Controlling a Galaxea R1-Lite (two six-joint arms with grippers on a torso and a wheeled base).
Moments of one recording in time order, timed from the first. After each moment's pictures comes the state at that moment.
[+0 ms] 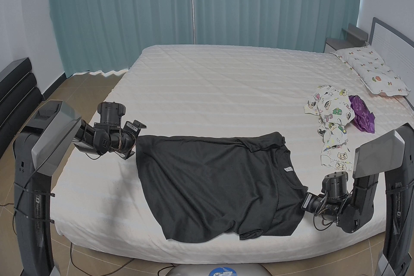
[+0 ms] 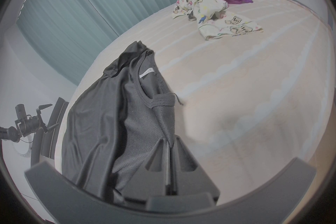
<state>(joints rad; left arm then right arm) -0.10 2.44 -1.49 -0.30 -0.10 -1.12 0.18 2.41 -0.37 -1.33 -0.05 0.62</state>
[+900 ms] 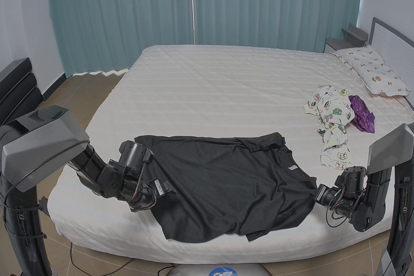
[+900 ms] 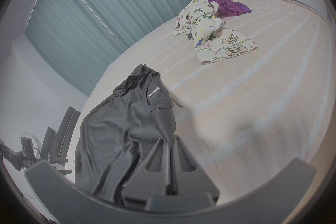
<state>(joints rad) -0.35 2.21 -0.90 -0.31 -0.11 -0.77 0.11 2.37 -0.29 -1.50 0.05 0.60</state>
